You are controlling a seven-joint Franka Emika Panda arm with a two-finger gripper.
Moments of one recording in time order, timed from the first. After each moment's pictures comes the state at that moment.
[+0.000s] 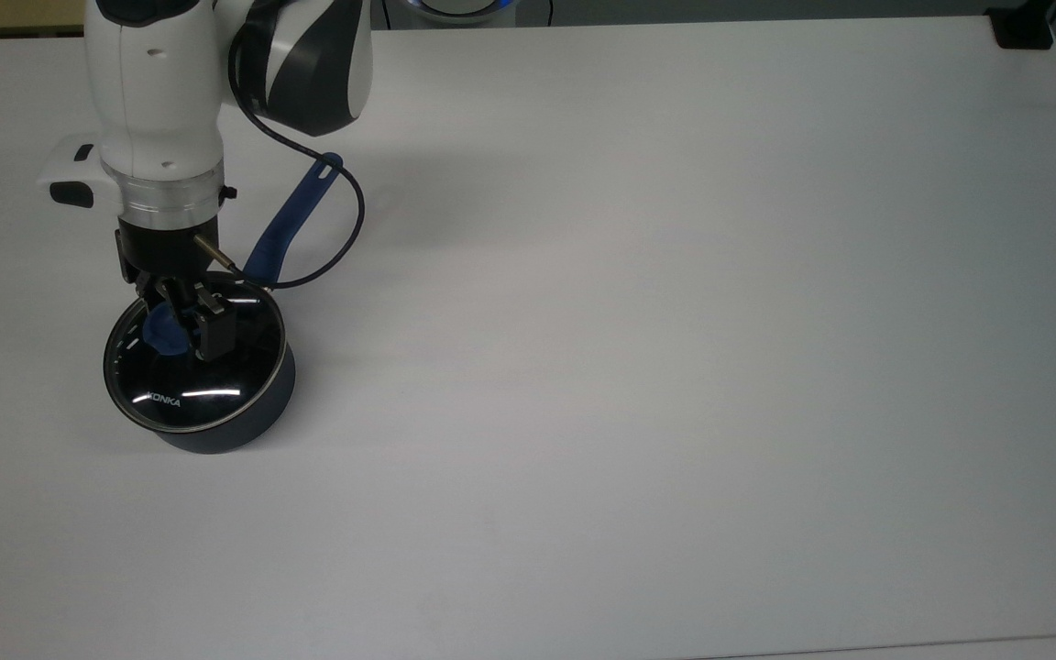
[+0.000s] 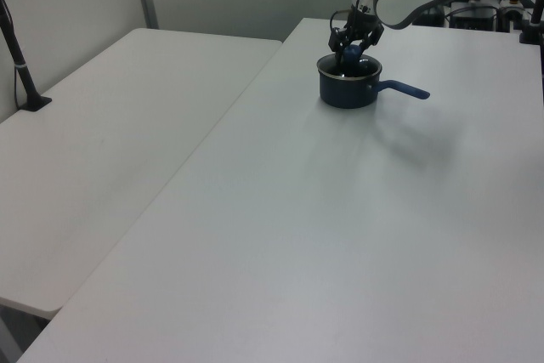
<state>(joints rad) -0.09 0.46 -0.18 -1.63 -0.07 2.49 0.55</state>
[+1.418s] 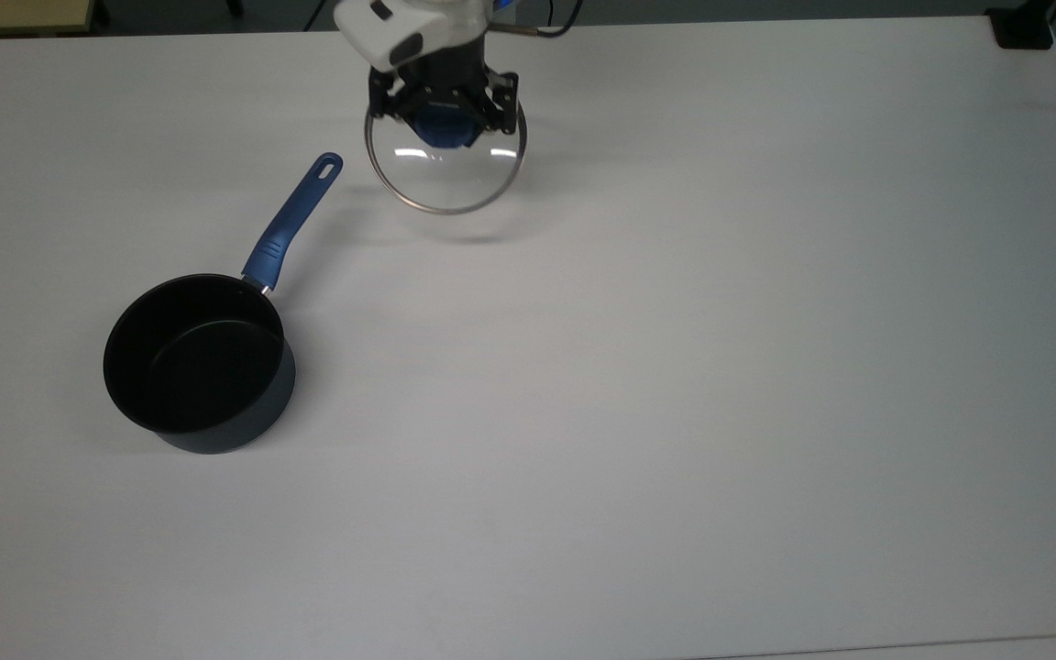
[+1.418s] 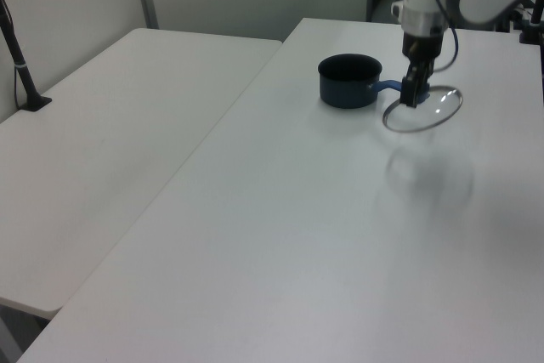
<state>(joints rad) 0.06 -0.10 0.03 -2.20 -0.07 2.14 0.18</state>
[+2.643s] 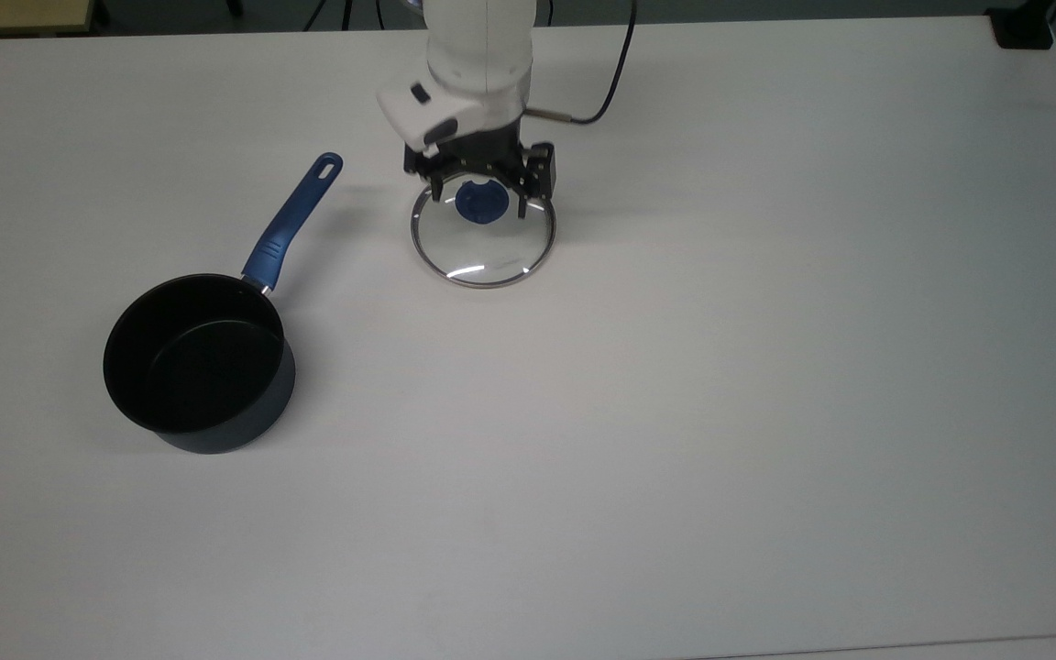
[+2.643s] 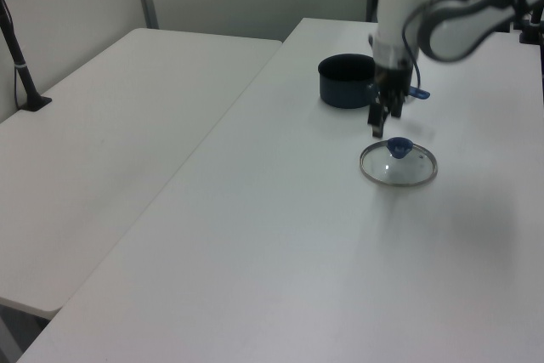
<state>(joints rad) 0.05 0.08 0.08 -2.05 -0.07 2.16 0.35</state>
